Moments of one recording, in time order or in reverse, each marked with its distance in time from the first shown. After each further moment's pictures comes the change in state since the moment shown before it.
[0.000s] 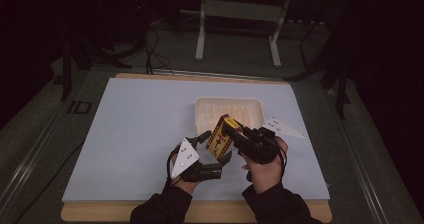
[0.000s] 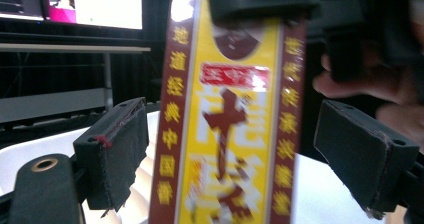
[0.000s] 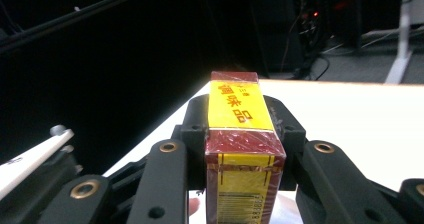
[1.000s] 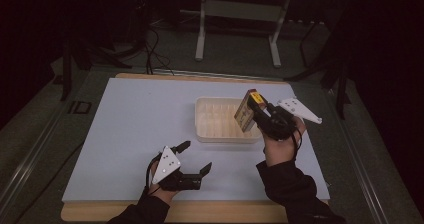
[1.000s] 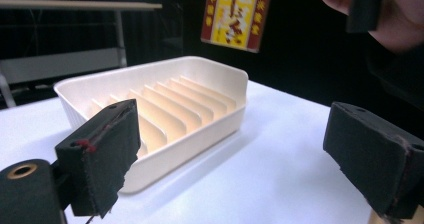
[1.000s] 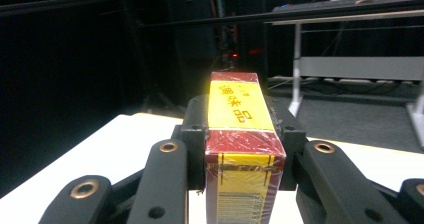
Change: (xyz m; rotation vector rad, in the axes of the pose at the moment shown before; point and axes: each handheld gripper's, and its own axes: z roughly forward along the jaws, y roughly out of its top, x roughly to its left) left arm 0.019 -0.016 -0.046 0.163 0.037 -0.005; right arm -0.047 0.037 0.003 -0.119 -0.295 -0.149
